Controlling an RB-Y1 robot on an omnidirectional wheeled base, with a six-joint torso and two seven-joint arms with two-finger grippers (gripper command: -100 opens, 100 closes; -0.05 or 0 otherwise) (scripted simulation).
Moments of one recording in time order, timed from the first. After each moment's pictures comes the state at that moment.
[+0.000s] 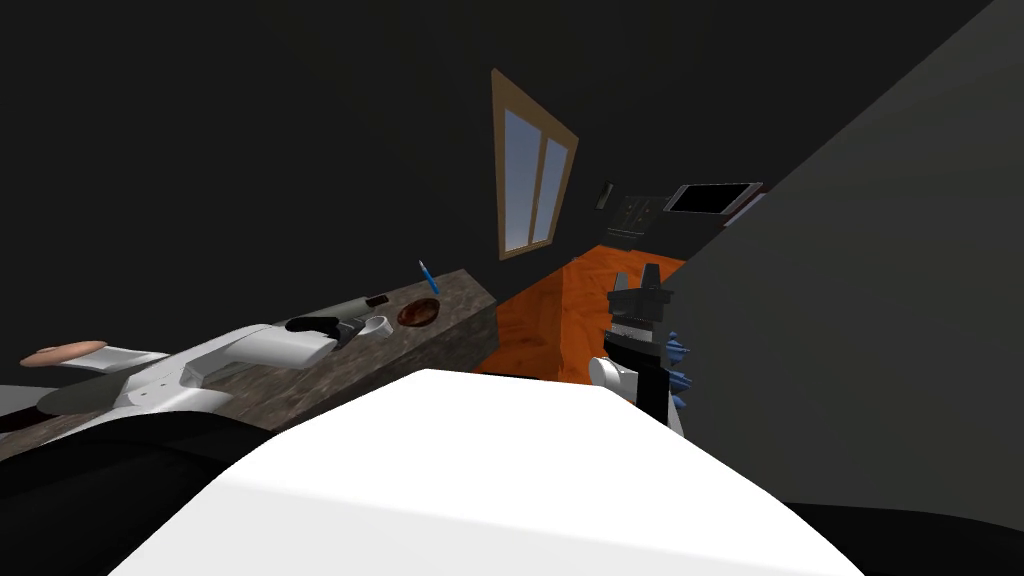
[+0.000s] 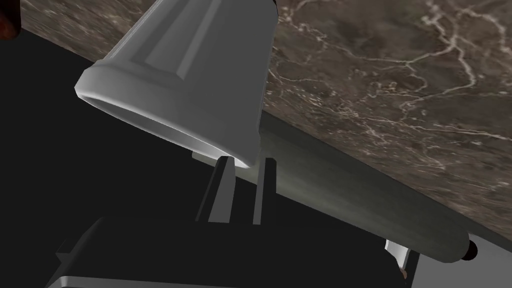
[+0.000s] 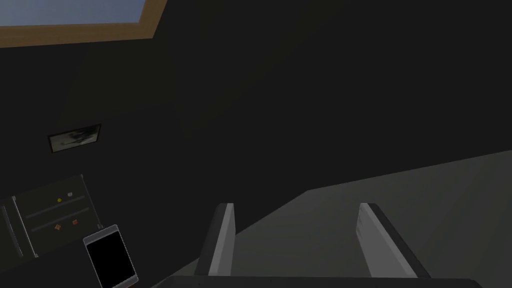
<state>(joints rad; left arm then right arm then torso) 0.63 1.05 0.38 -1.85 0.47 0.93 -0.06 0.45 -0.01 -0.07 -2.39 -0.05 -0.36 -0.03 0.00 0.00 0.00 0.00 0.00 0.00</state>
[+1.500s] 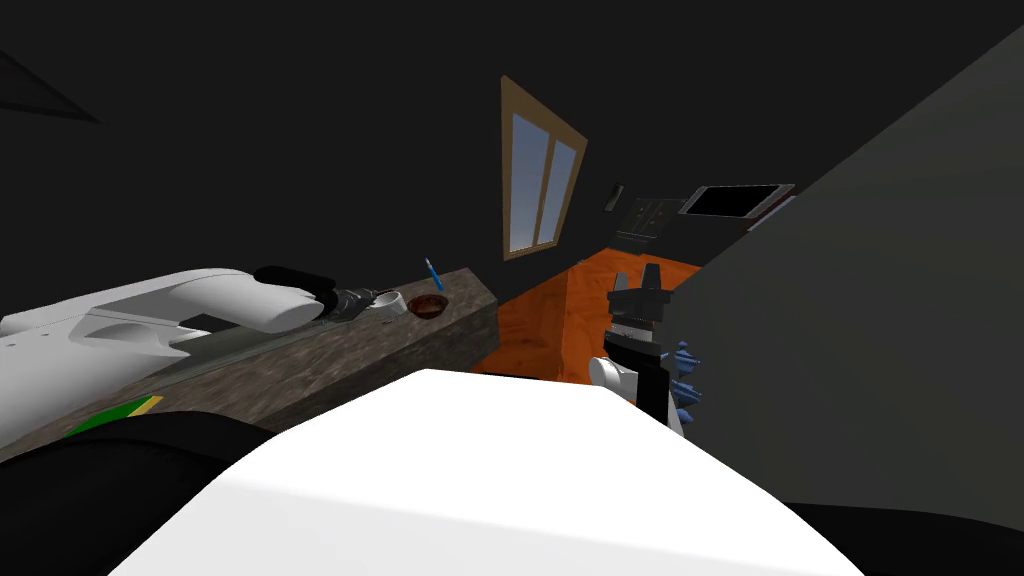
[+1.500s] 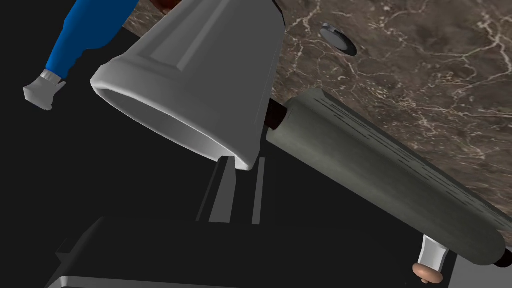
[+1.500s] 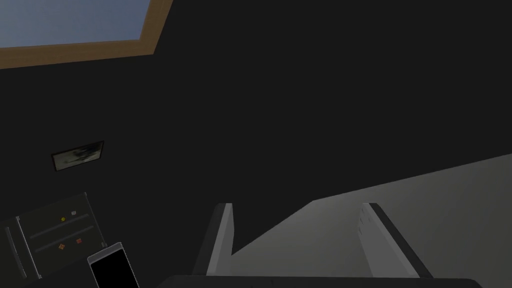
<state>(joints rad) 0.64 1.27 0.61 -2.13 0.81 1.18 -0.02 0.45 -0.01 -0.07 -2.39 -0.05 -0.36 -0.03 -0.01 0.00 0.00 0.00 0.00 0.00</state>
